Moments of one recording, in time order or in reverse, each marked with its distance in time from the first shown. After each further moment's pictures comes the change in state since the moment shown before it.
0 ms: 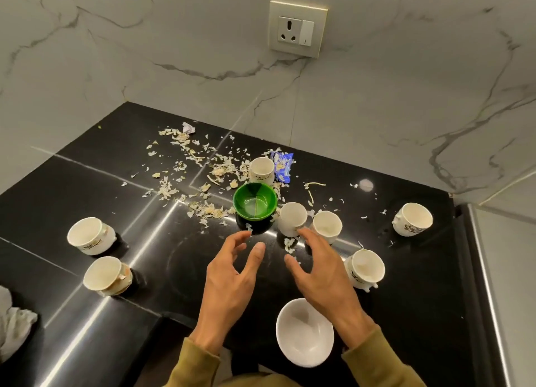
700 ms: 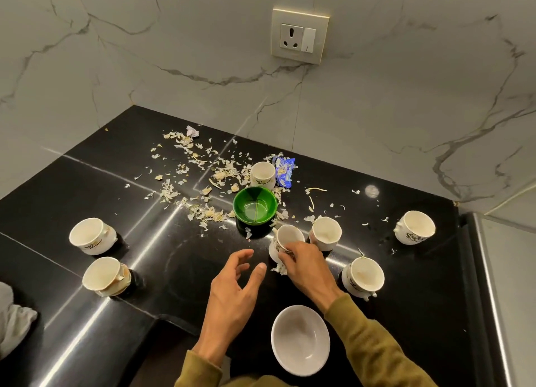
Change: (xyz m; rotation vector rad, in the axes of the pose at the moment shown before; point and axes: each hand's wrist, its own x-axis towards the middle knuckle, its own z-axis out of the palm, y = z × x) left_hand -0.004 -0.022 0.017 0.057 -0.032 -0.090; right_hand 0.057 0.042 0.037 -0.178 -0.135 -0.041
